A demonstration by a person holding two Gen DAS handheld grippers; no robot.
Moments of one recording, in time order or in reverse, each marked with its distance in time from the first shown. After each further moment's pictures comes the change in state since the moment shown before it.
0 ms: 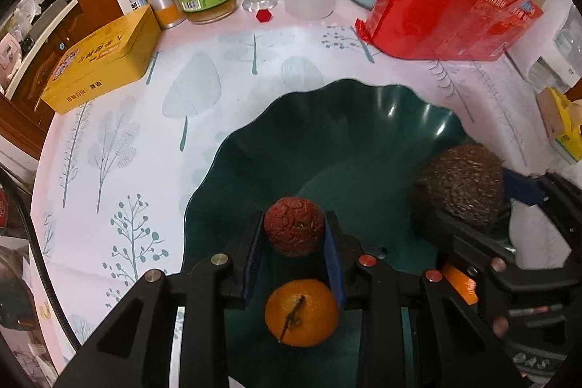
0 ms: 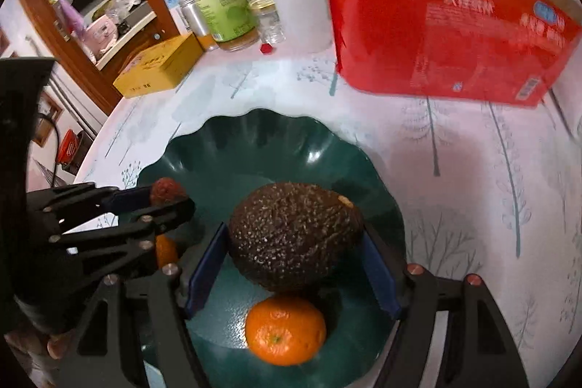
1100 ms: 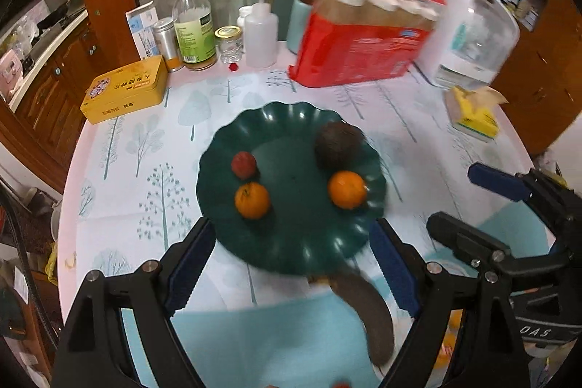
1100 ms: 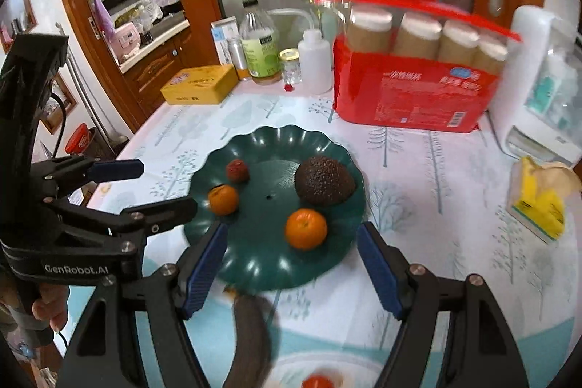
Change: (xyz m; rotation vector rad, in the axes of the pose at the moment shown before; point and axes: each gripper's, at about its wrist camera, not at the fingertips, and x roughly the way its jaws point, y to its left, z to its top) left arm -0.188 -0.025 -0.082 0.054 -0.145 -0.131; right arm -0.171 0.039 -0.062 -0.035 -0.130 -0.051
